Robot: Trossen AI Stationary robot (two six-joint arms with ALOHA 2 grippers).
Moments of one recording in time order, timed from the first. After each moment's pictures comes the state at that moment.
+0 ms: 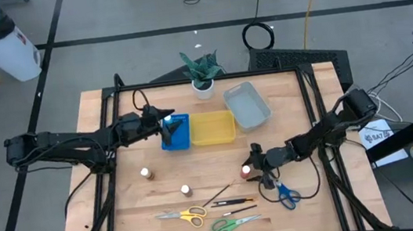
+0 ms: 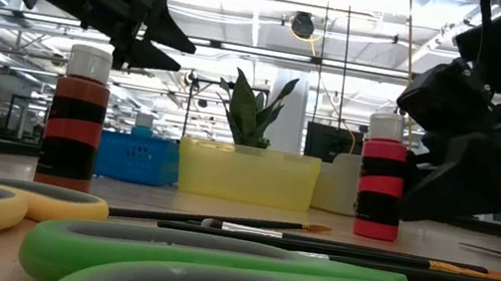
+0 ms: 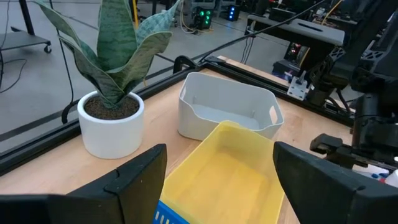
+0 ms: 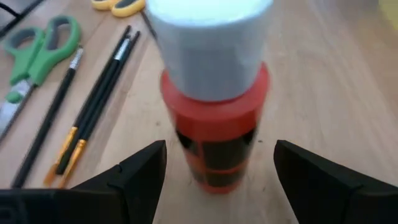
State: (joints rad) left arm 0.20 1.02 0.40 0.42 -0.21 -0.27; right arm 0.31 1.68 0.36 0.78 0.07 0.19
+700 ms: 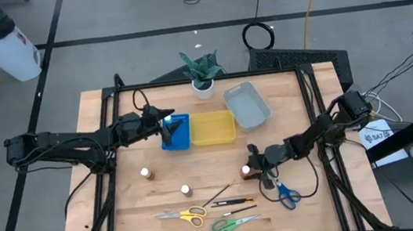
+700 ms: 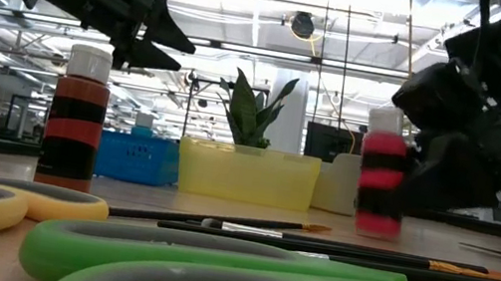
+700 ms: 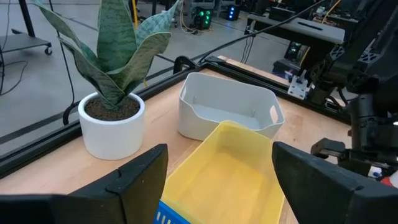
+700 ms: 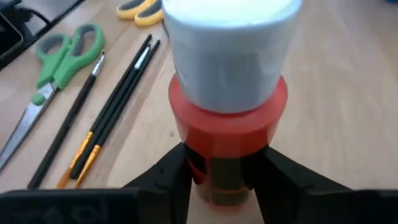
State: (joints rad) left arm 0.20 1.02 0.40 0.42 -0.21 -0.26; right arm 0.27 1.72 0.36 0.89 -0.03 0.14
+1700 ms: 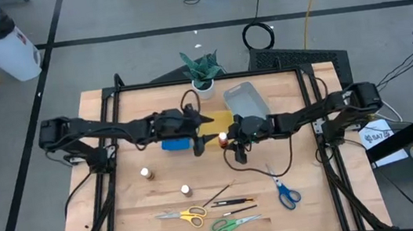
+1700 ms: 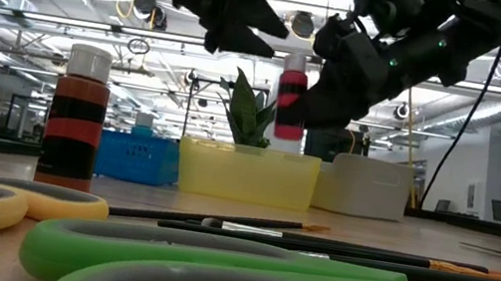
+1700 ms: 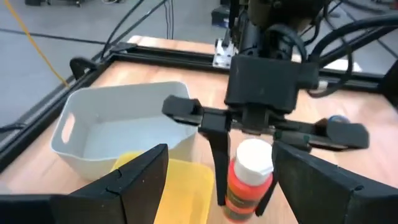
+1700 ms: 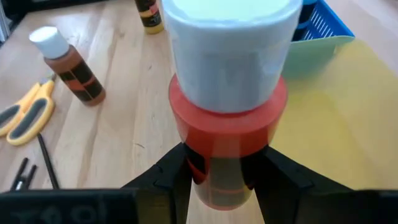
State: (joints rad) left arm 0.06 1.49 0.93 0.21 -0.05 -0.08; right arm -0.01 1.56 0.74 0.31 0.00 0.15
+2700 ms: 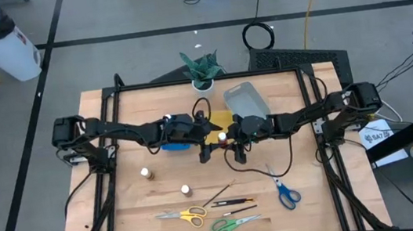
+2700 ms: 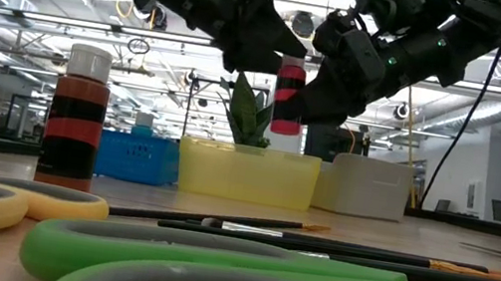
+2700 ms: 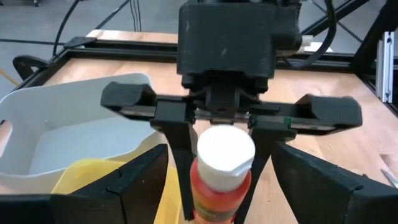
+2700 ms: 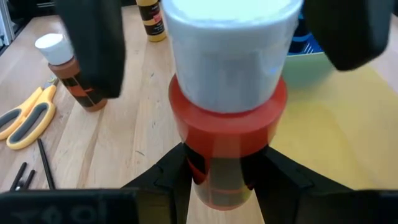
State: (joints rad) left arm 0.04 1.63 0.94 0.34 0.05 -0.03; right arm -0.01 1.57 0.73 0.35 0.00 0.12
